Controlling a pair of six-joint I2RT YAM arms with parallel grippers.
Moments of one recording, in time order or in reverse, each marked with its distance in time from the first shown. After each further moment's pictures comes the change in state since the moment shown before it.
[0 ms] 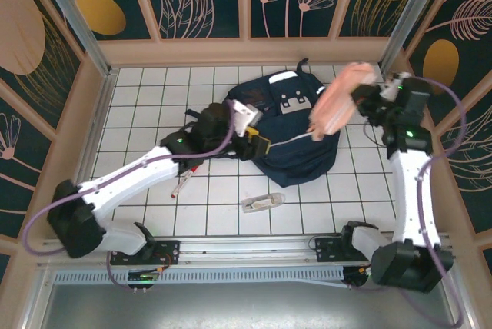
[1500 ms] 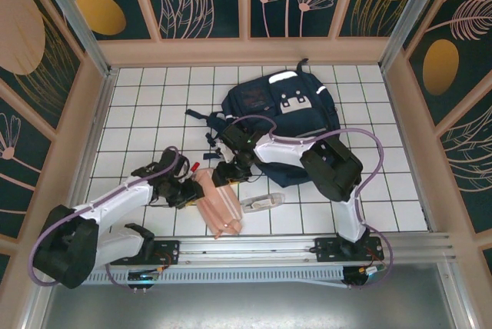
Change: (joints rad) left arm 0.398 -0.265 -0.705 -0.283 0.103 -0.652; right arm 1.131 0.985 0.191 -0.013 -0.012 -0.306
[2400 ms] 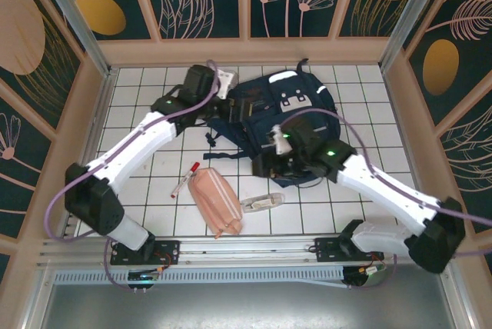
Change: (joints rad) left arm -0.085 0.357 0.956 -0.006 -0.076 0.522; right arm -0.061 -0.783 -0.296 -0.166 0.057 0.201
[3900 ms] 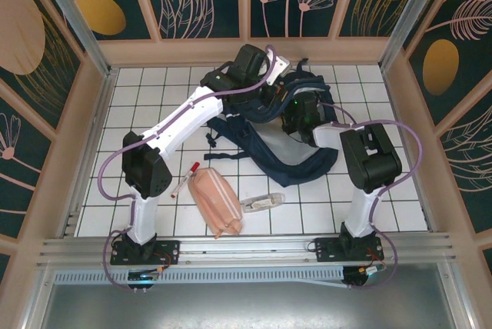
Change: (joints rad) left arm -0.164 0.500 0.637 -0.111 0.024 0.319; right arm -0.496 0.640 -0.037 0.996 0.308 0.772
